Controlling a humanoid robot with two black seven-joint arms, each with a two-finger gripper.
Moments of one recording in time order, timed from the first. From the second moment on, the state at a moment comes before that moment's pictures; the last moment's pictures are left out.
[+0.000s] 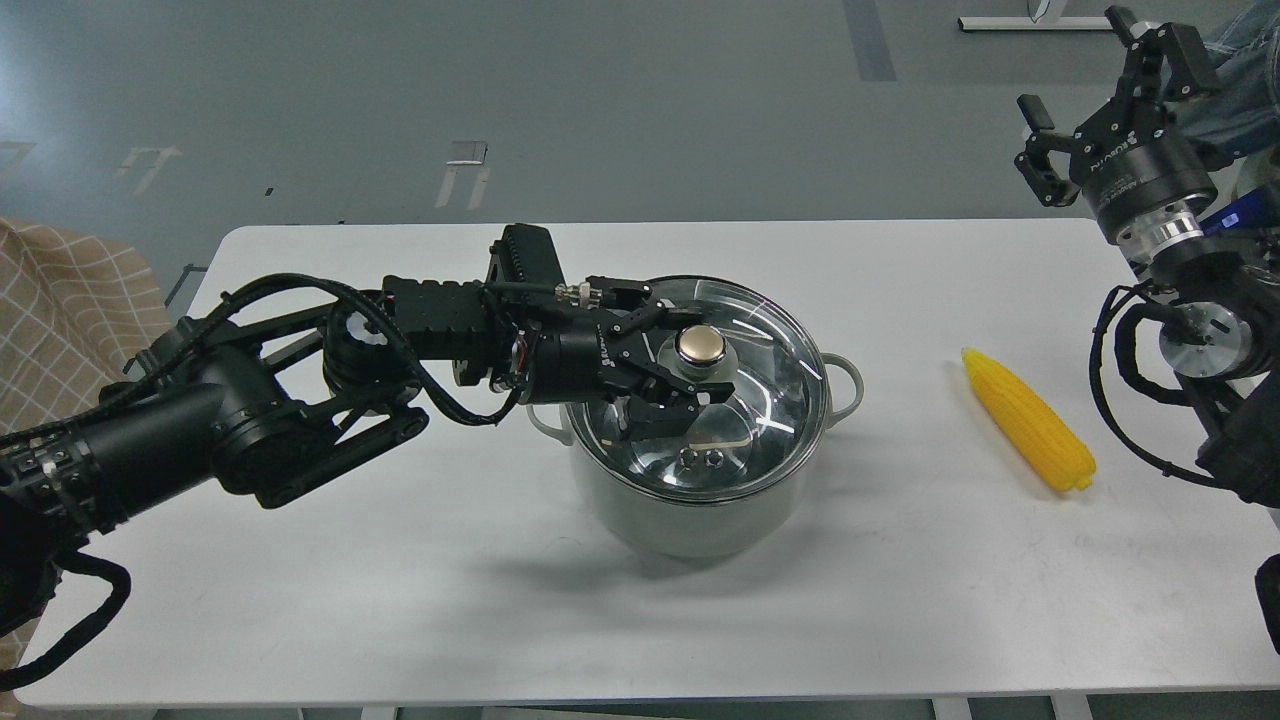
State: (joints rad) left arm -0.87 0.40 -0.45 -1.26 2.18 -0.12 -0.48; right arm 0.92 -0.34 0.70 0.46 -0.24 0.49 0.49
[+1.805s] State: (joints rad) left arm -0.48 0.92 -0.47 -1.07 1.85 0.42 -0.49; right arm 0.90 -0.33 0.70 0.47 -0.24 0.49 0.49
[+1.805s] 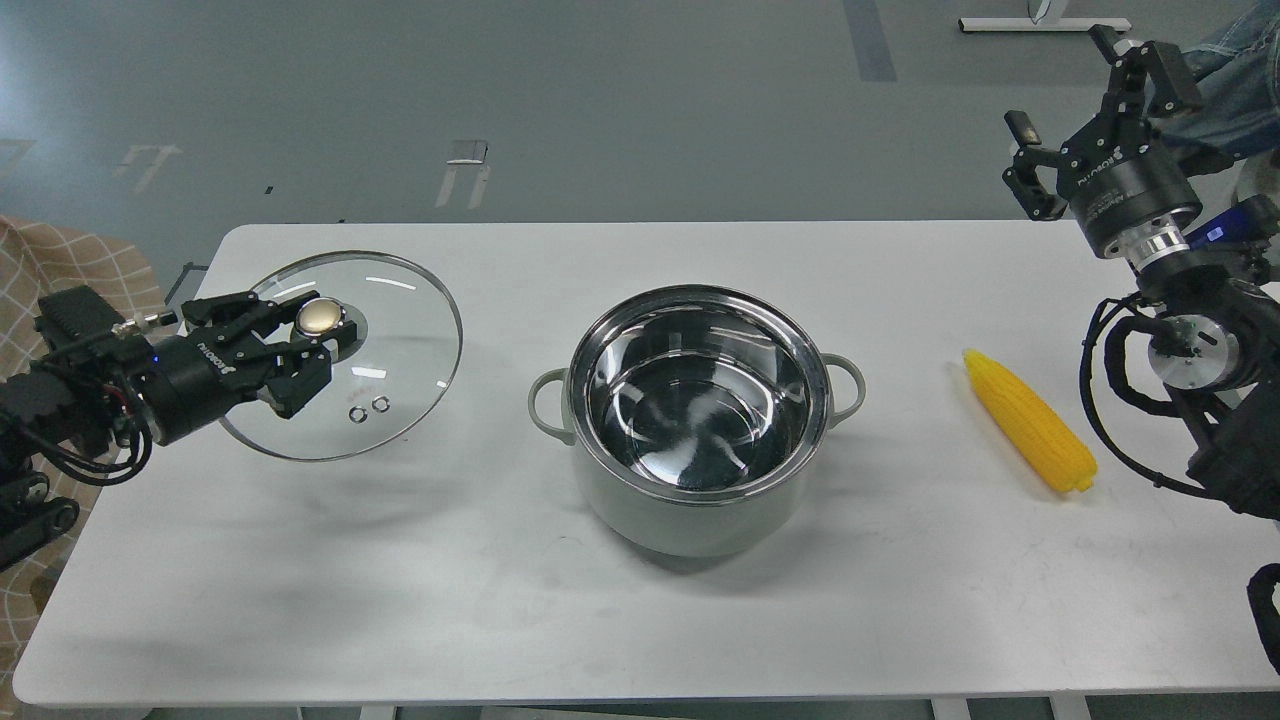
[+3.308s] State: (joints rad) left arm -0.37 0.75 -0.48 -0.86 1.70 0.49 -0.49; right arm 0.90 -0.34 0.70 0.47 -0.24 0.49 0.49
